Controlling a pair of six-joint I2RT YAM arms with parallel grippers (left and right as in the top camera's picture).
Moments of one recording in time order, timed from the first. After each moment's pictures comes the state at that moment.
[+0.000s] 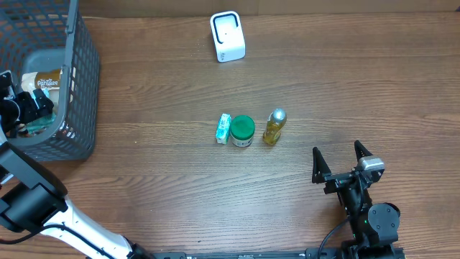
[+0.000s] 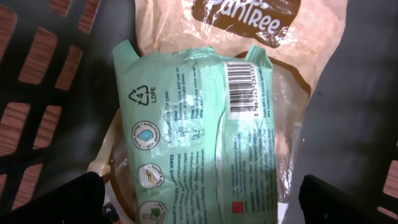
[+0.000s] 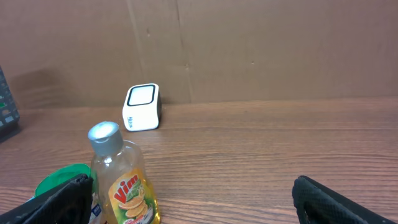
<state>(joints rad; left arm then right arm) 0.73 2.13 1.77 -0.83 0.25 0.27 0.12 0.01 0.02 -0.03 -0.06 0.12</state>
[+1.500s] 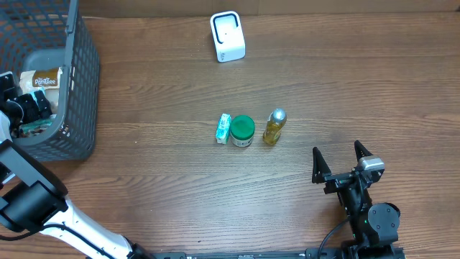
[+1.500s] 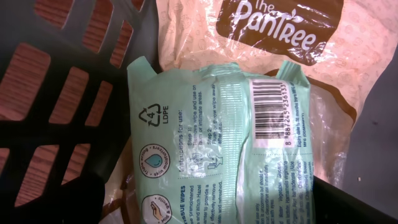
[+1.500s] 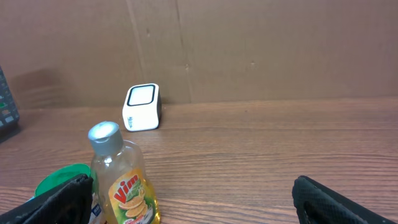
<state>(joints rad) 0.73 2.13 1.67 -0.60 0.18 0.29 0.12 0.01 0.02 -0.03 -0.07 0.12</state>
